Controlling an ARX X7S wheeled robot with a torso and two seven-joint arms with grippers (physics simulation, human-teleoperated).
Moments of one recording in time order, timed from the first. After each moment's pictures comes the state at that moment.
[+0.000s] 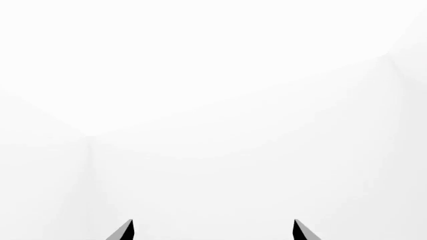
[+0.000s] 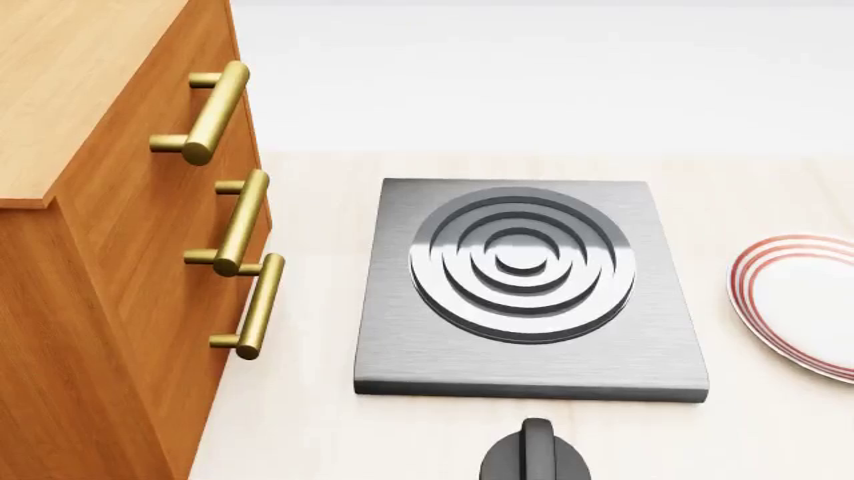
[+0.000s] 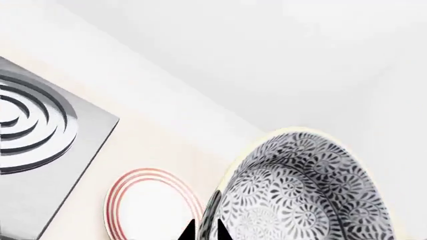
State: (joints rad) left arm 0.78 -1.30 -0.77 1.05 -0.68 0.17 -0.87; right arm 0.60 1.04 0.01 -0.18 0.29 0.83 -0.36
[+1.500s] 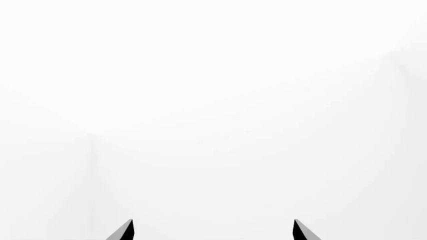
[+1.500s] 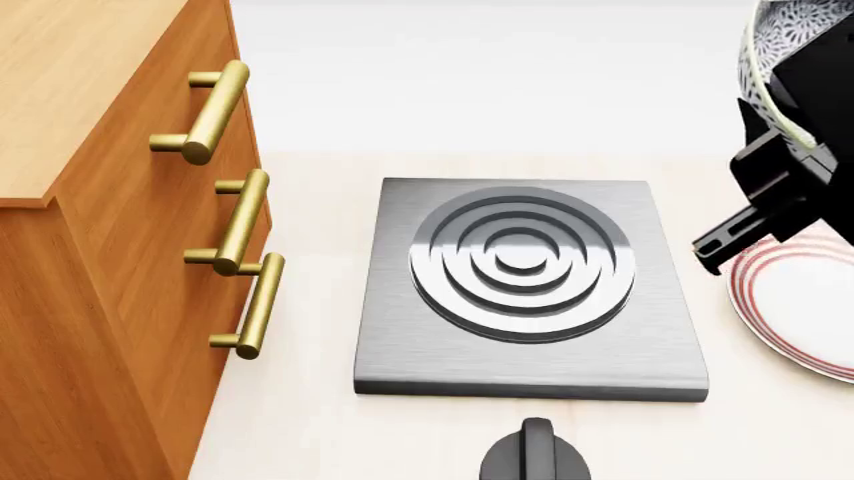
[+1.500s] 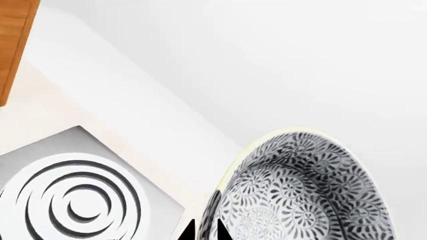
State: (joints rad) left arm 0.78 -1.28 -0.76 1.05 -0.67 0.17 -0.87; right arm 1.05 0.77 -0.38 -0.01 0.20 0.73 -0.46
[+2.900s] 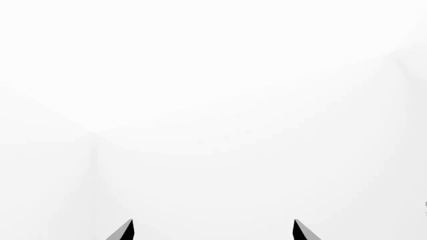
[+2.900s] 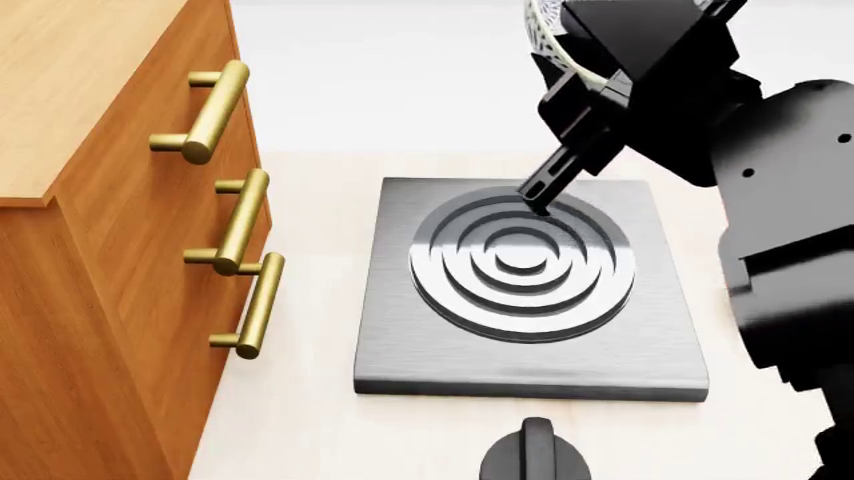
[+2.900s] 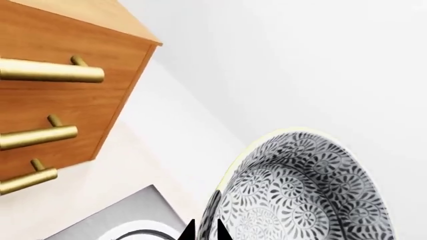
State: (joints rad) left arm 0.78 -1.27 -0.76 1.05 -0.67 0.17 -0.86; right arm 1.28 0.49 -0.57 0.35 0.18 0.52 -0.59
